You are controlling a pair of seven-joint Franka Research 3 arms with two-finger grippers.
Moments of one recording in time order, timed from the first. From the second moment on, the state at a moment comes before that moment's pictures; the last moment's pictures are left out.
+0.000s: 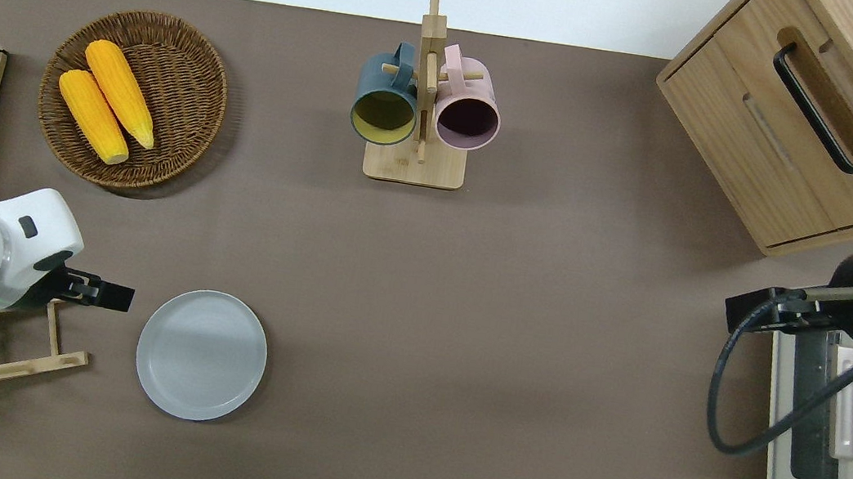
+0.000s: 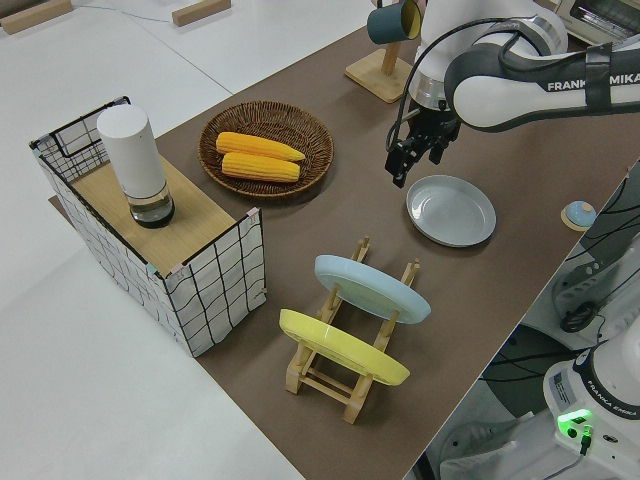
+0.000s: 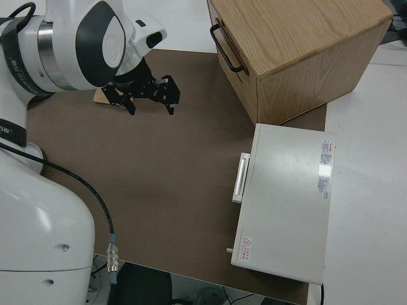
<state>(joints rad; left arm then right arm) 0.20 -0.19 -0.19 -2.30 -0.08 2.06 0.23 -0.26 0.02 0.38 -1.48 -0.03 1.38 0.04</state>
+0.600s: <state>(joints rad) 0.19 -0.19 -0.19 -2.51 -0.09 2.25 0.23 -0.26 0.02 0.38 -1.48 -0.03 1.38 0.04</state>
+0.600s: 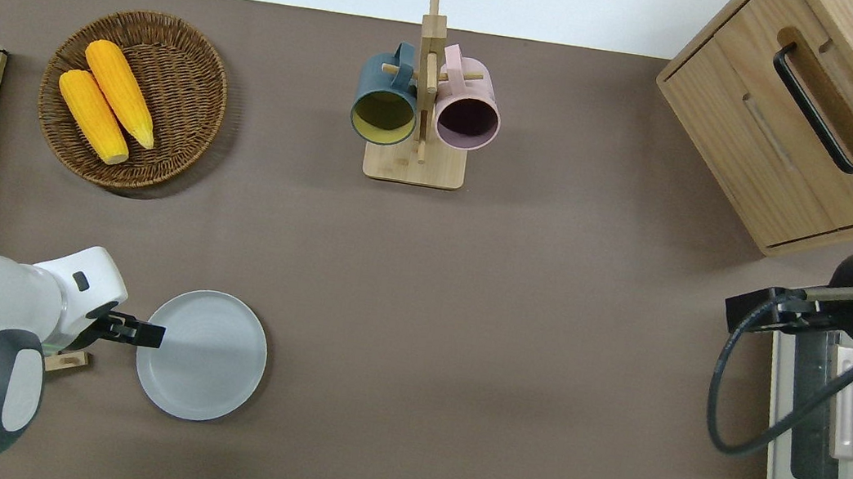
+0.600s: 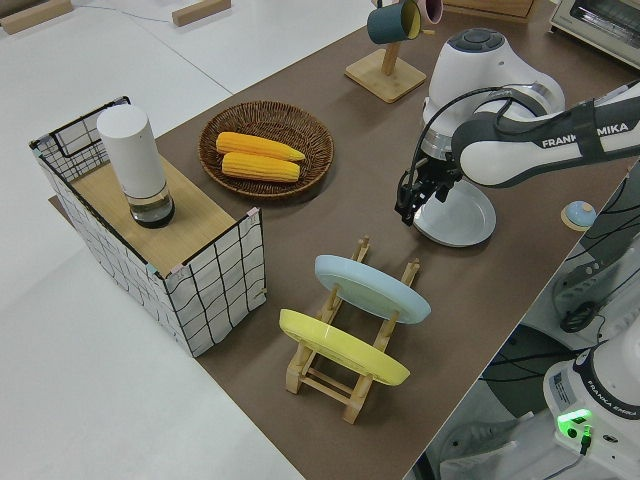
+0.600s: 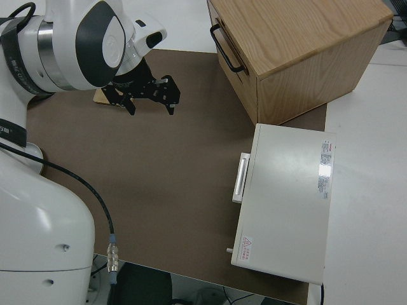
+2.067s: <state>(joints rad) 0.16 -0.13 -0.19 -2.56 -0.11 2.35 0.16 -0.26 0.02 0.38 -1.48 -0.03 1.38 0.04</state>
